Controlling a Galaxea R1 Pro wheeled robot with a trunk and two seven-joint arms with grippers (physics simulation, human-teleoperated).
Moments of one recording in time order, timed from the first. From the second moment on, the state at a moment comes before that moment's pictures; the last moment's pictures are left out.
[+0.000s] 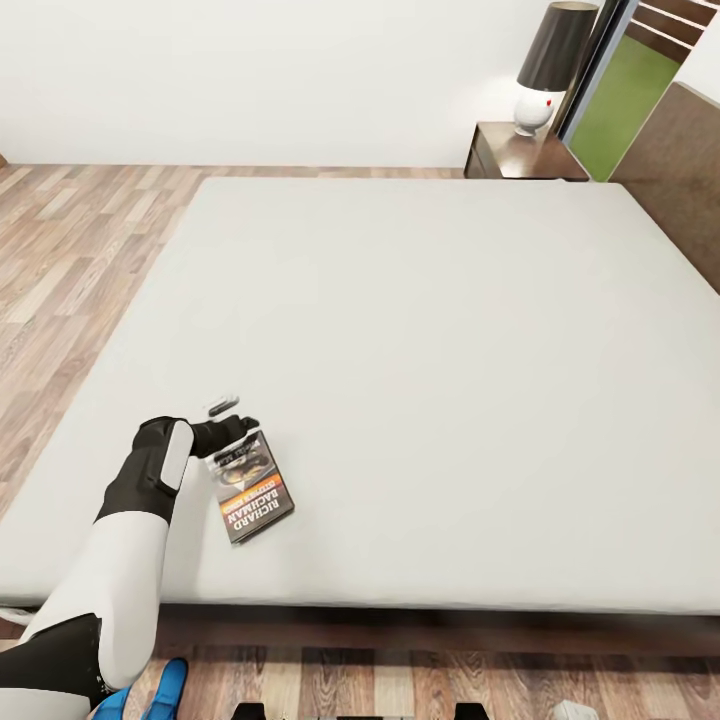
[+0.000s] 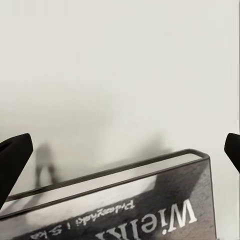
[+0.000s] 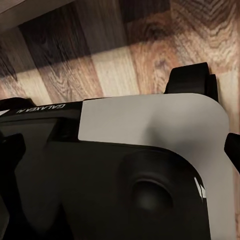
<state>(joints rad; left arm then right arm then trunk) -0.94 0.00 0.33 -0.89 0.20 0.84 -0.03 -0.40 -0.25 -0.19 -0.08 -0.10 0.02 0.73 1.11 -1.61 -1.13</state>
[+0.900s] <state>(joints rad) -0.94 0.00 0.33 -0.88 0.21 0.84 -0.03 -0.40 -0.25 -0.19 -0.08 -0.10 0.02 0.73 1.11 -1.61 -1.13</state>
